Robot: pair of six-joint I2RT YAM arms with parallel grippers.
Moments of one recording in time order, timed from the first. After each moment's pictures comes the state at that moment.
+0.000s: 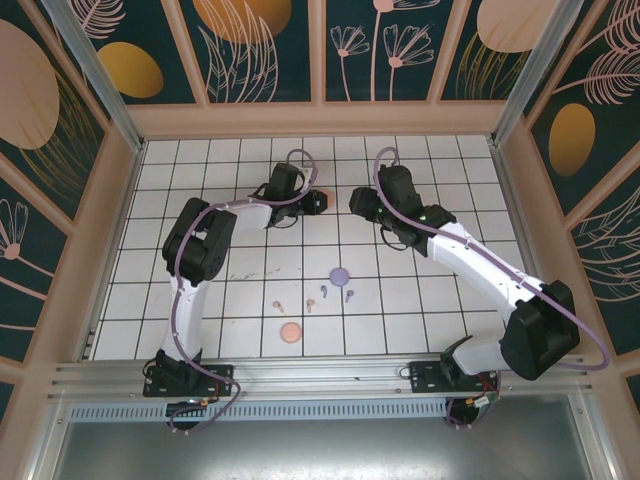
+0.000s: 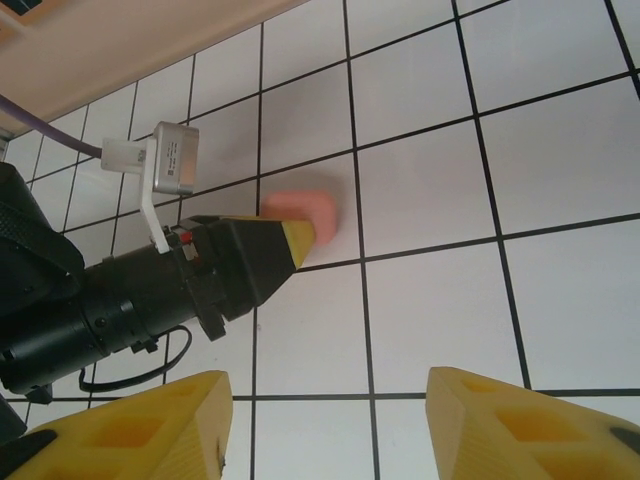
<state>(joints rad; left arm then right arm) -0.47 2.21 1.41 0.13 0.38 -0.43 0.59 1.37 1.09 -0.40 0.13 0.68</state>
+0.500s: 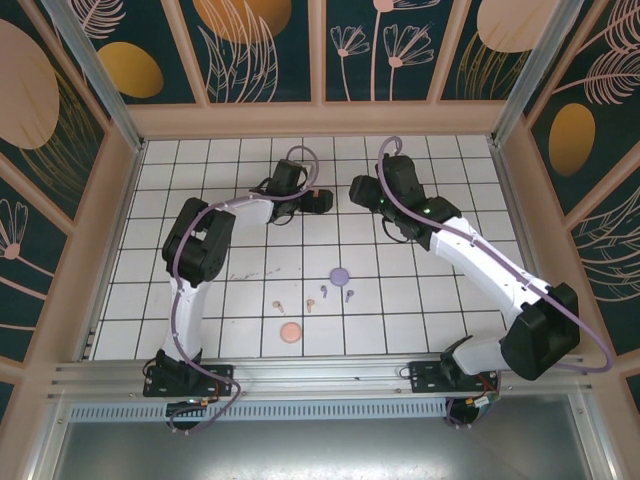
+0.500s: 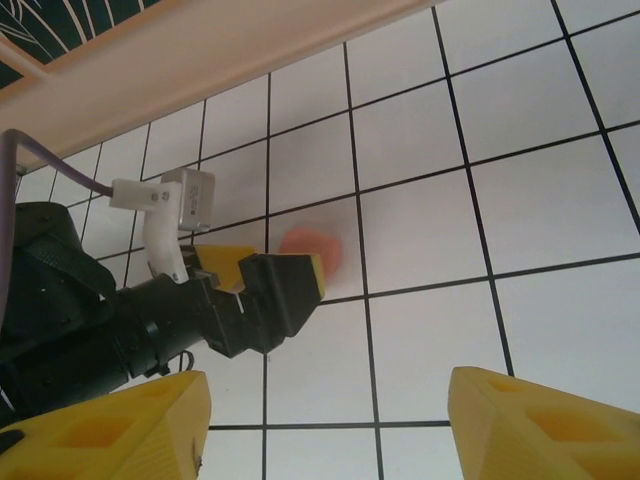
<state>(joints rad) -0.47 2.19 1.46 -0.02 0.14 -0.32 0.59 1.37 1.19 -0.45 0.18 0.67</state>
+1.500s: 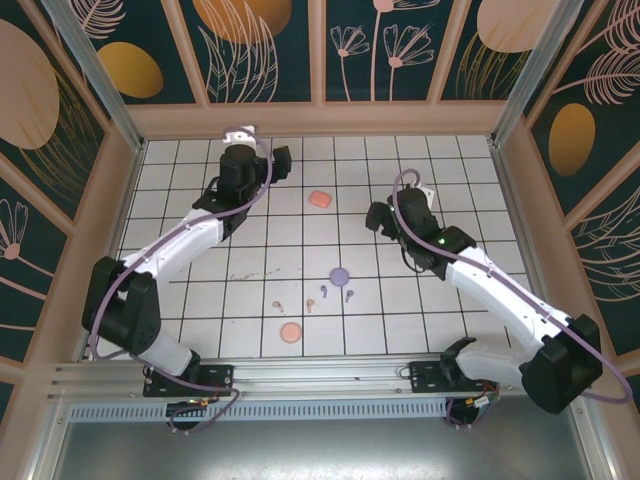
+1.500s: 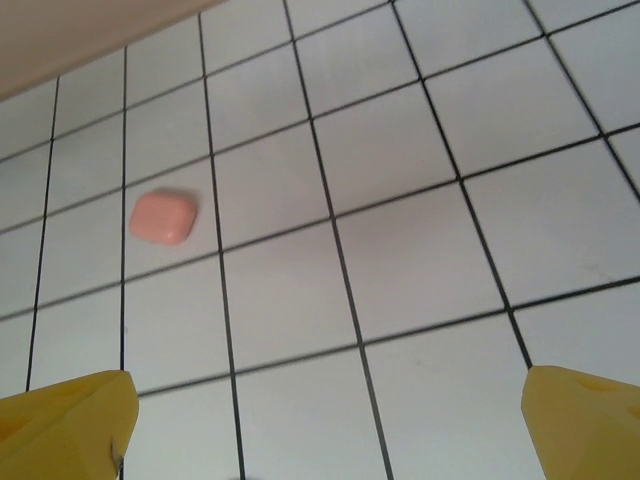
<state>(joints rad) -0.45 1.54 1.14 0.12 -0.29 -0.36 0.61 1.15 0.92 -0.53 0.34 0.70</state>
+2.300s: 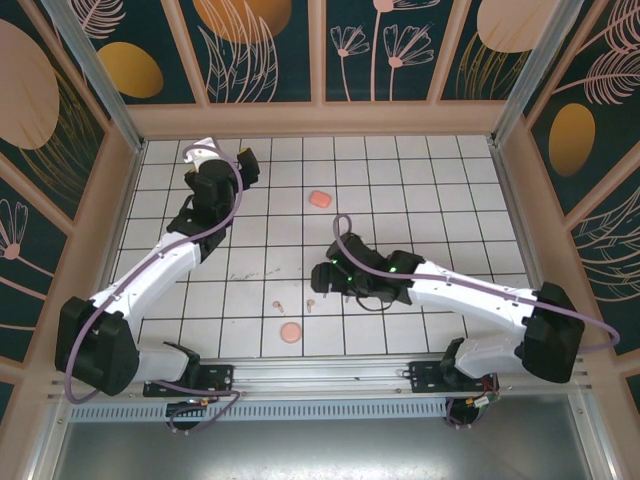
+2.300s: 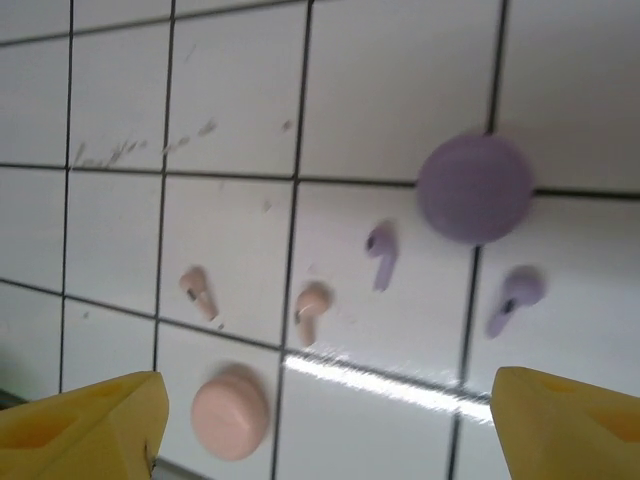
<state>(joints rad) -0.40 1.33 0.99 0.08 -0.48 -0.48 1.07 1.33 0.95 -0.61 0.09 0.97</state>
